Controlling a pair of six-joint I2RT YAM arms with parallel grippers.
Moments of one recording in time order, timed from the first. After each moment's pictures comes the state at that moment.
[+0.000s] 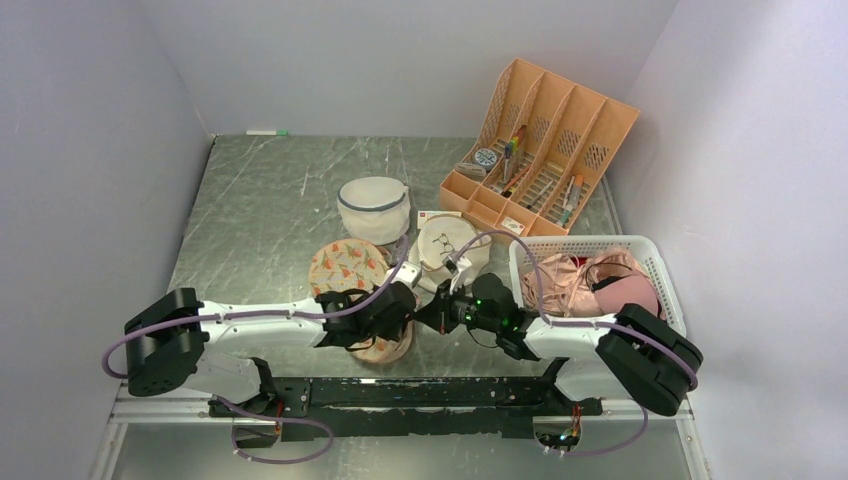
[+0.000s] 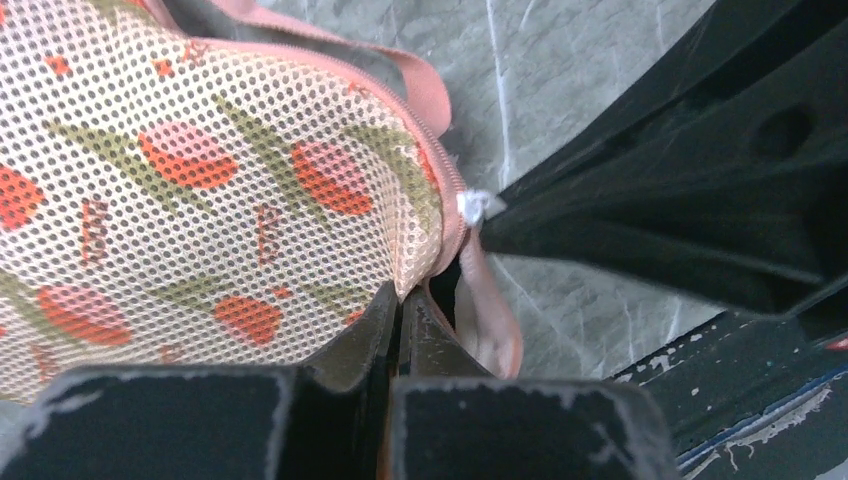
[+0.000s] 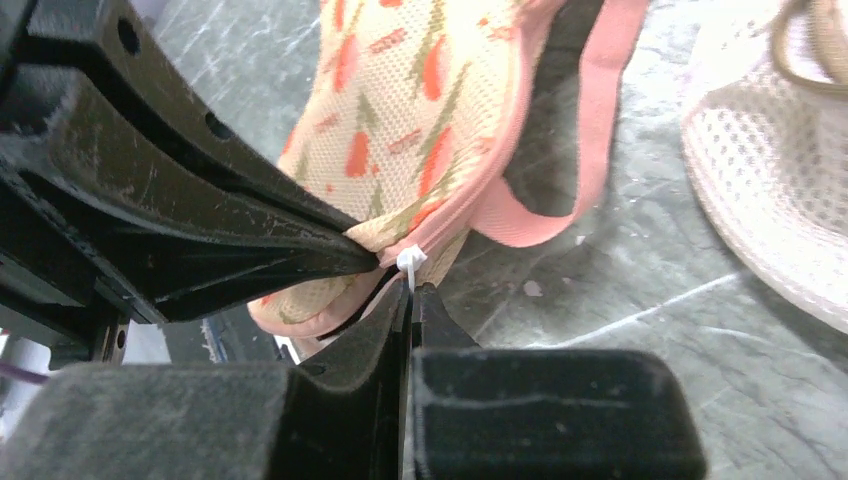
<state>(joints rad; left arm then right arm) -1.20 1.37 0.75 -0.31 -0.36 -0.60 0.86 1.27 0.23 0.69 -0.27 0.56</state>
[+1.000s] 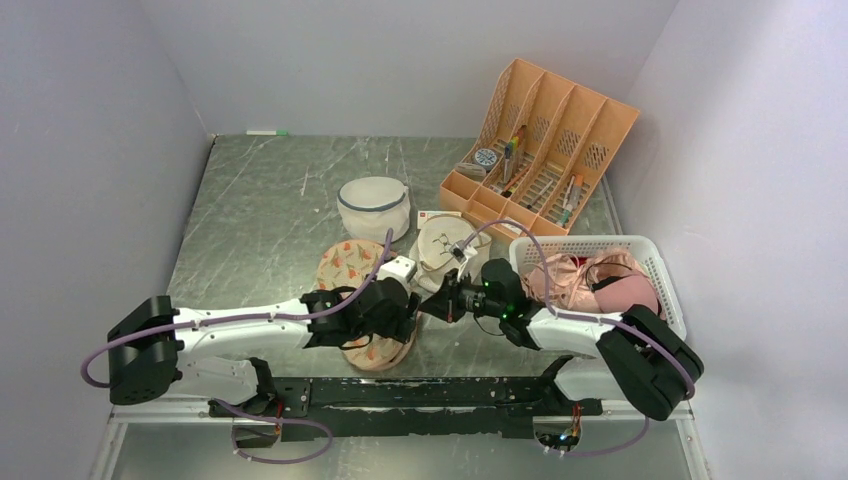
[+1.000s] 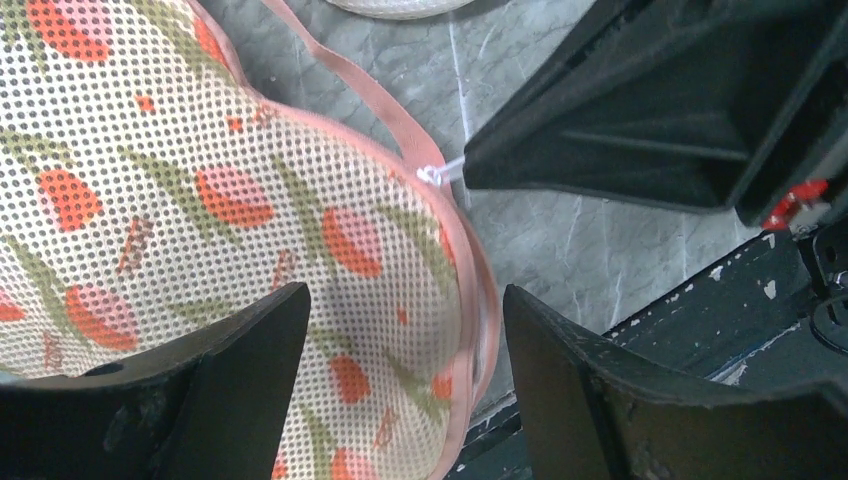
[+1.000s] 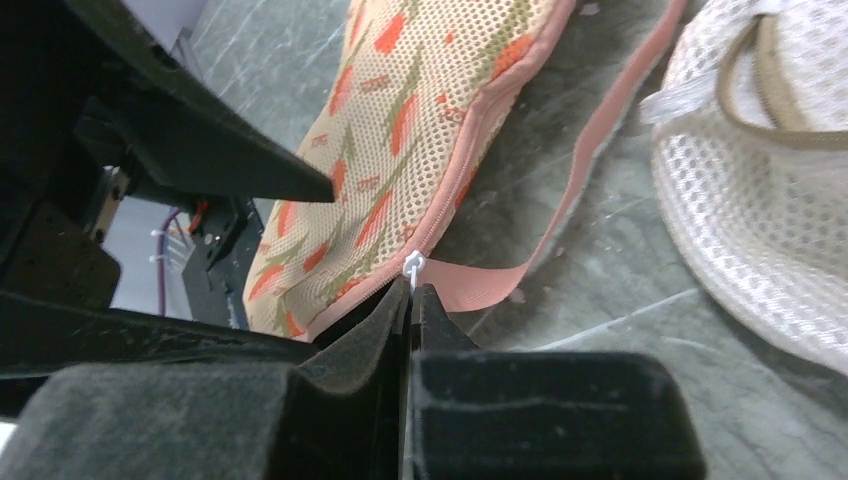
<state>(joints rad) -1.20 1.26 0.74 -0.31 -0.35 -0.63 0.70 1.28 0.29 0.60 -0.45 0.53</state>
